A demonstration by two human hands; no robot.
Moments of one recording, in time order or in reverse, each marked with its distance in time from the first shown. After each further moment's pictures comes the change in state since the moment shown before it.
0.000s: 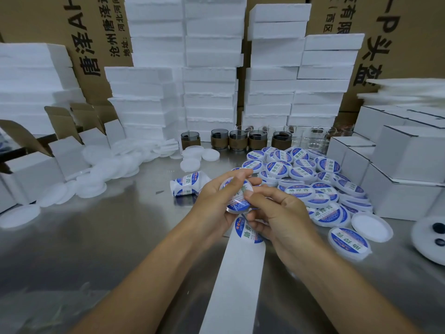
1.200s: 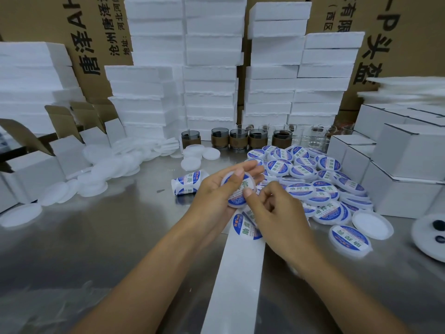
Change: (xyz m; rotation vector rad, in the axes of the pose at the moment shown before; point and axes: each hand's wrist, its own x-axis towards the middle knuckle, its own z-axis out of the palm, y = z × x) left_hand -0.005 0.007 0.002 0.013 -0.061 0.060; right_hand 0.003 0.013 -0.009 -0.824 0.094 -0.462
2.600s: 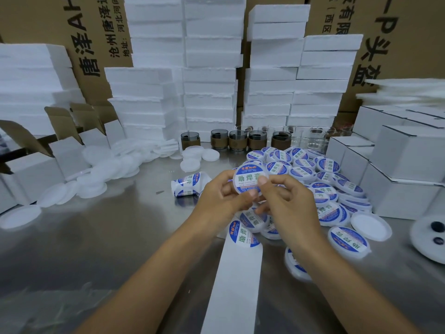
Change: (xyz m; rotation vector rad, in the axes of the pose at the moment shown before) left_hand -0.001 -0.009 -0.002 0.324 0.112 0.007; right_hand 0.007 -0.012 -0.011 0.545 0.086 0.150
